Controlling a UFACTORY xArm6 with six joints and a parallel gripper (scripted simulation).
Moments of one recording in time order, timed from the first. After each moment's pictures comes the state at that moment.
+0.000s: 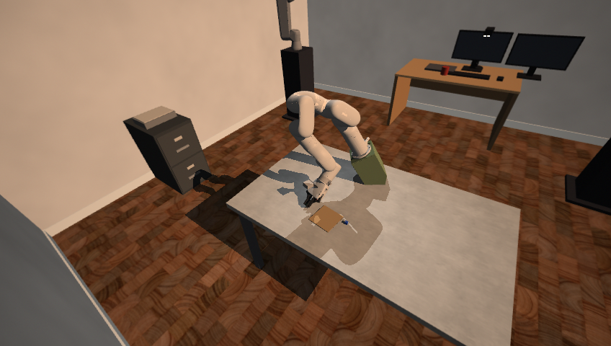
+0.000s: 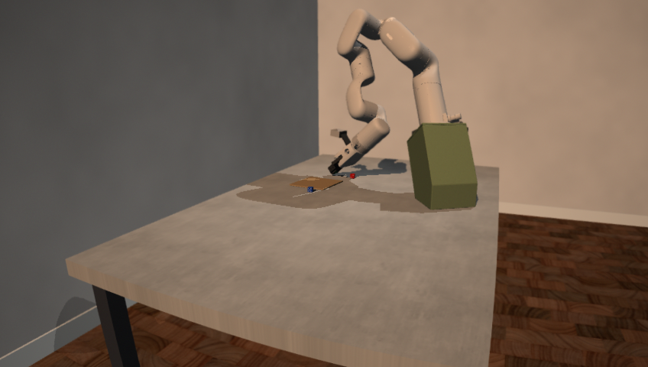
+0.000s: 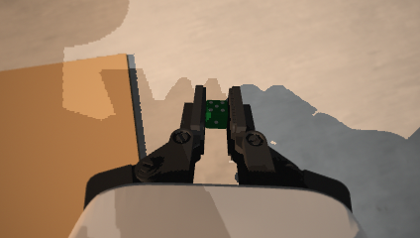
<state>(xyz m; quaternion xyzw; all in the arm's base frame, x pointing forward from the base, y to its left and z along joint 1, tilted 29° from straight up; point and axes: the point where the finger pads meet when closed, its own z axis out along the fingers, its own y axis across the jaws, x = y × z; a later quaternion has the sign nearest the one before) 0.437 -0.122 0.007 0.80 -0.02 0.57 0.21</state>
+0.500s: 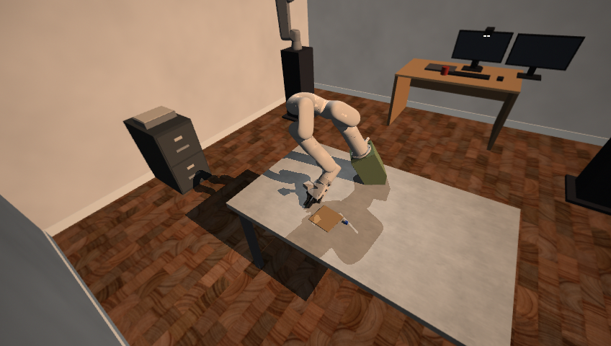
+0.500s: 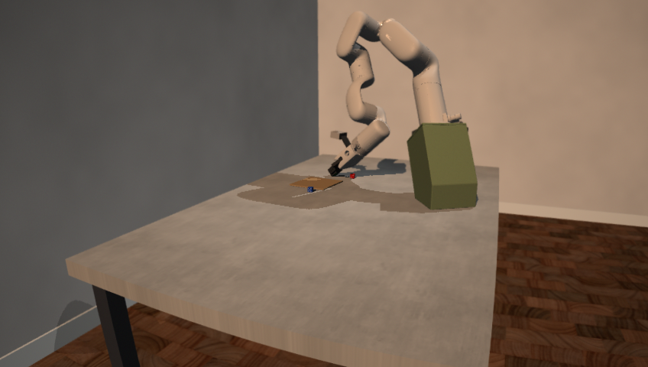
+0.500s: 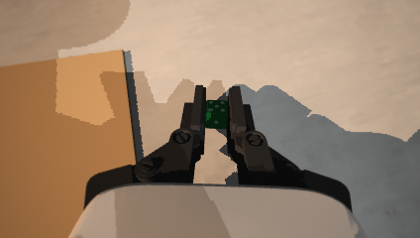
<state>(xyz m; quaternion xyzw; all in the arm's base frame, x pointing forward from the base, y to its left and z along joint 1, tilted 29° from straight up) 0.439 -0.125 0.001 0.80 -0.02 0.57 0.21</state>
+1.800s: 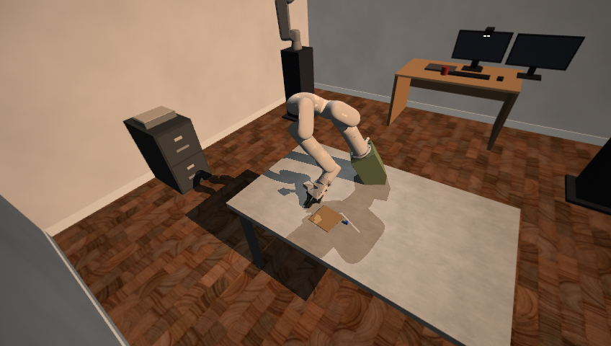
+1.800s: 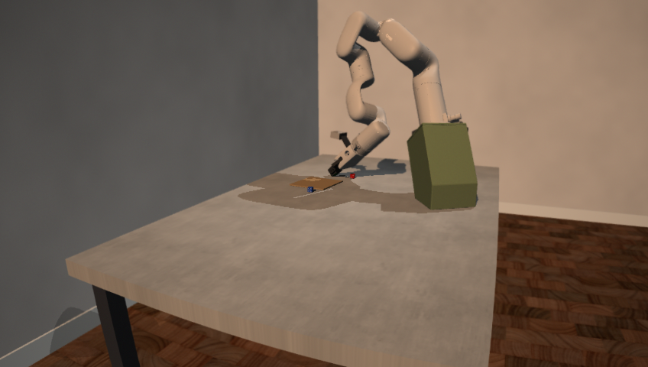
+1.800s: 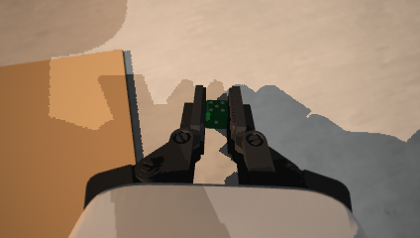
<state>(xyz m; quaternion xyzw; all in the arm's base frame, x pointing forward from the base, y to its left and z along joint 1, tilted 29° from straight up) 0.439 -0.125 0.001 0.80 -0.02 0.57 0.21</state>
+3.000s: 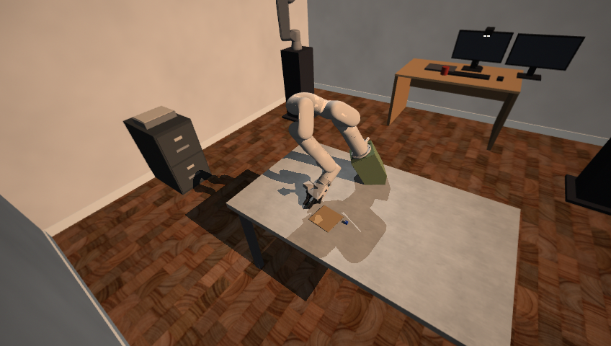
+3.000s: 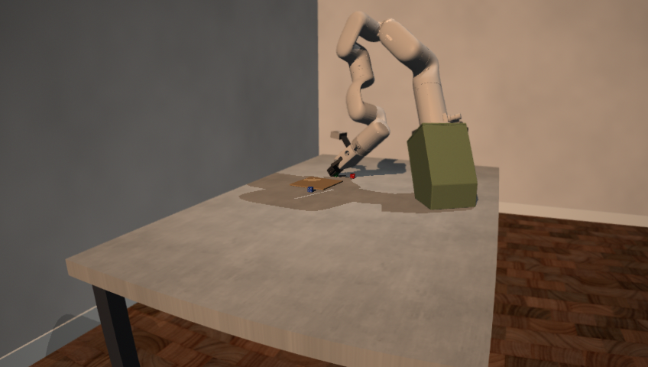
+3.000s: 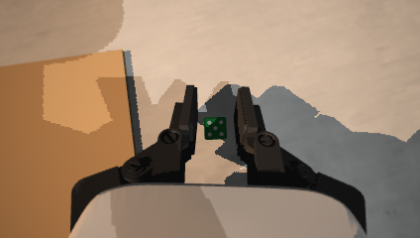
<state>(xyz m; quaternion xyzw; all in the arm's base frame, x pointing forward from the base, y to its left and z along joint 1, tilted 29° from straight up) 0.439 -0.125 0.001 0.80 -0.02 0.57 0.21</state>
